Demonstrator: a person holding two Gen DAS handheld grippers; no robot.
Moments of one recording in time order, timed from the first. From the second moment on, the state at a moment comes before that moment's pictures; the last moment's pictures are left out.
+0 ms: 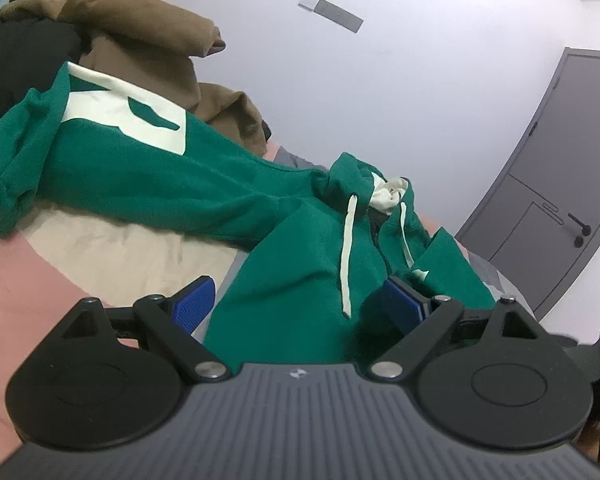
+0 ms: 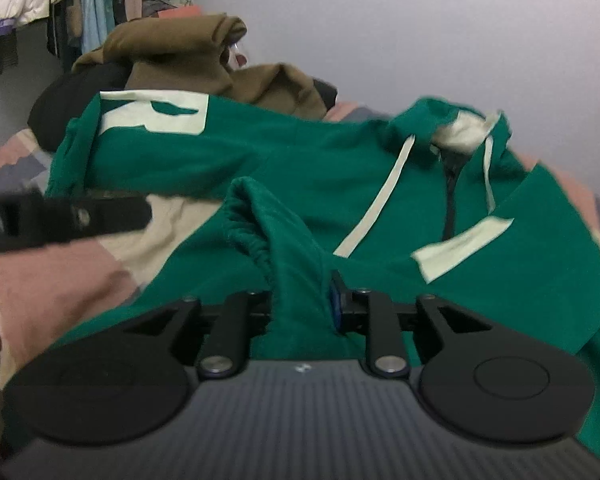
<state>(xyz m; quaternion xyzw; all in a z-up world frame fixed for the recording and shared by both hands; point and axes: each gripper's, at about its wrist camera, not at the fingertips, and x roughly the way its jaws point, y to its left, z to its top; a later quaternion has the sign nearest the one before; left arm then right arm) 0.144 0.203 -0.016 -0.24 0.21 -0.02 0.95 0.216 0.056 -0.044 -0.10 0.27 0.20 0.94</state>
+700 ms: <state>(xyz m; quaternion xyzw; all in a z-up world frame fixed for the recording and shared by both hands) 0.170 0.129 -0.022 -0.16 0.25 -0.05 0.95 0.209 -0.039 -0.064 0.01 0.30 0.21 0.93</state>
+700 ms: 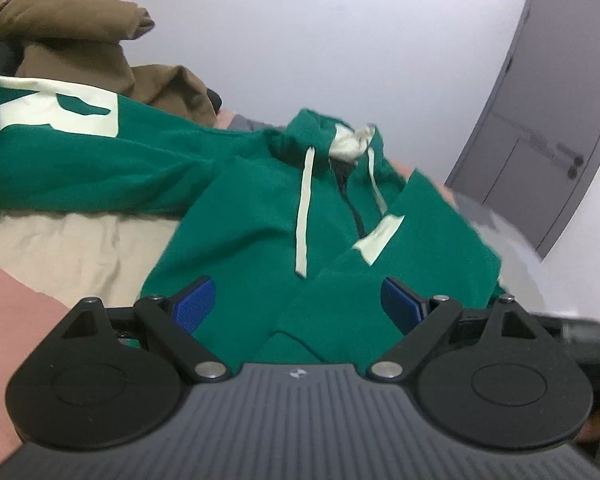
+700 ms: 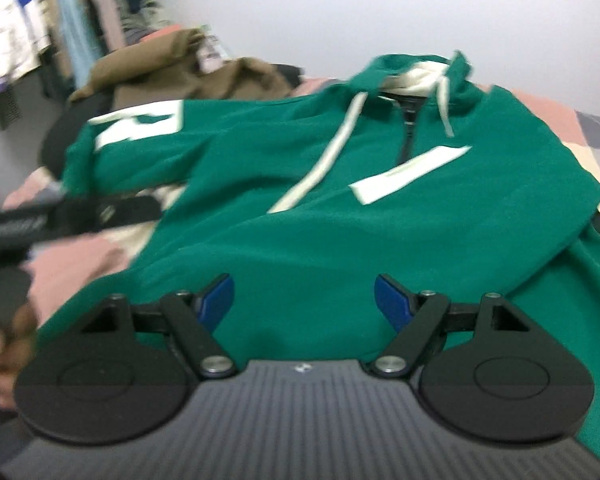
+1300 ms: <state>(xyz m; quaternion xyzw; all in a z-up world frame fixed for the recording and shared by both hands) 0.198 0.098 -0.066 -0.04 0.31 -0.02 0.95 0.267 -0.063 -0.118 0.03 0.31 0.12 0.94</state>
